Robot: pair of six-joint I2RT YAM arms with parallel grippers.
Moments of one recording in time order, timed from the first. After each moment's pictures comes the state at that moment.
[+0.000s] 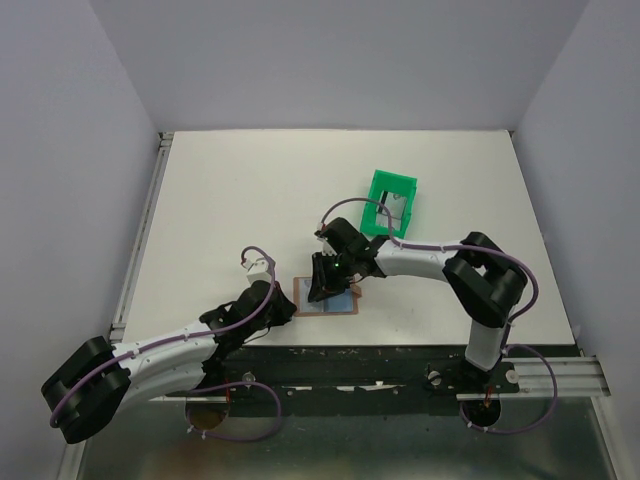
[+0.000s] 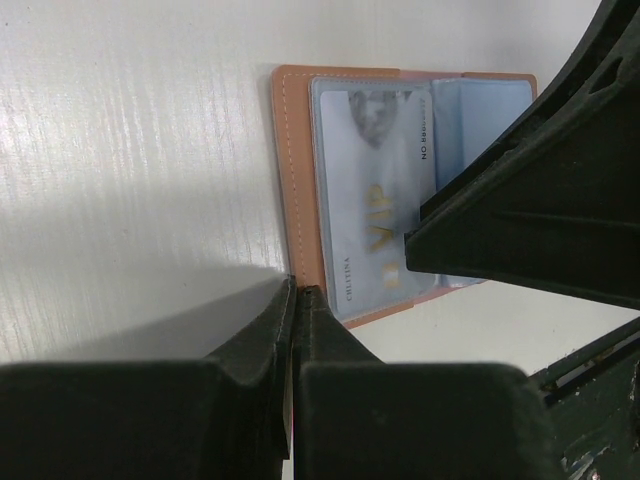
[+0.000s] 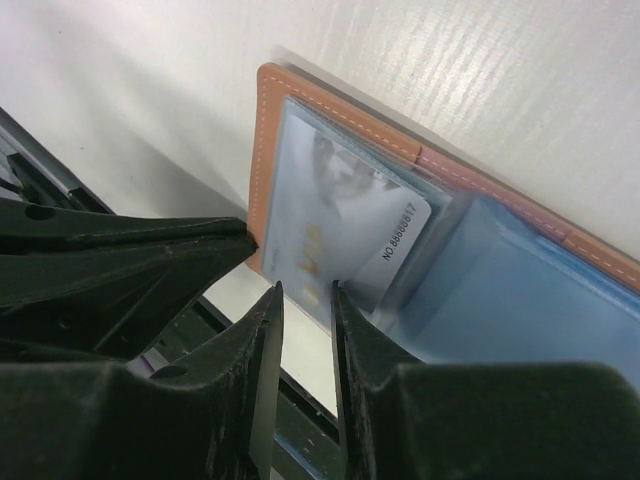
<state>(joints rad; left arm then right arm) -0.86 0.92 0.16 0.09 -0.20 -0.89 0.87 1.85 1.08 -0.22 -0.38 0.70</state>
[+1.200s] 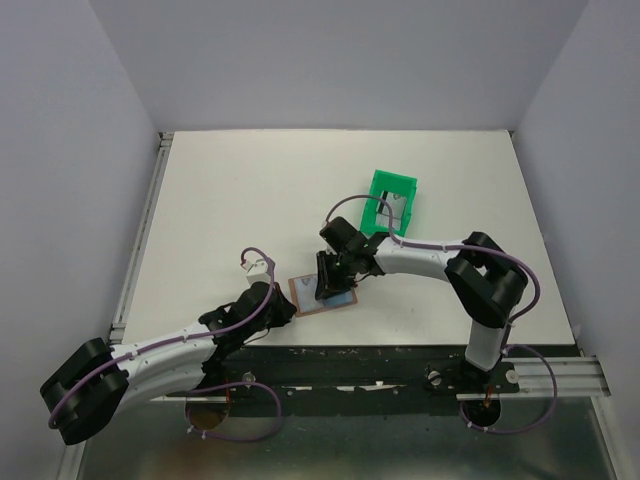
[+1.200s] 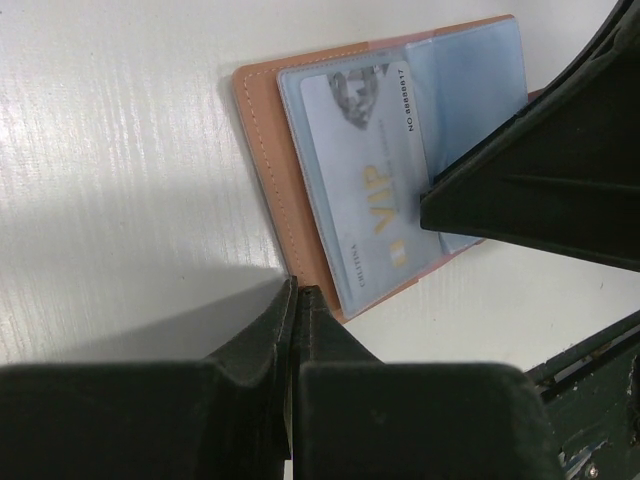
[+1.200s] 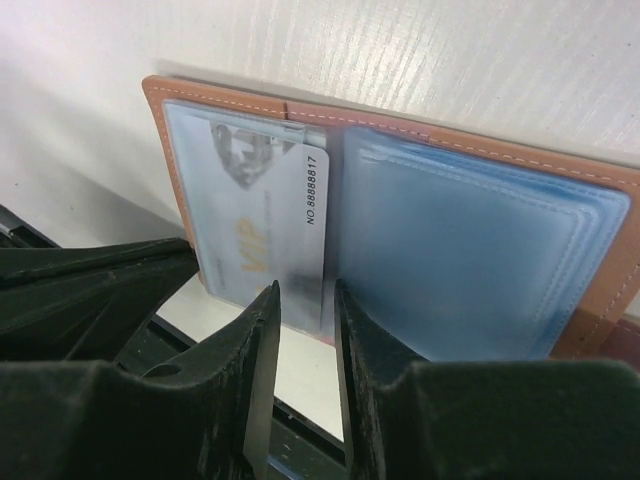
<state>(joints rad) -0.87 0.90 0.15 0.09 -0.20 -0.89 0.88 1.84 1.11 -0.34 -0.26 0.70</state>
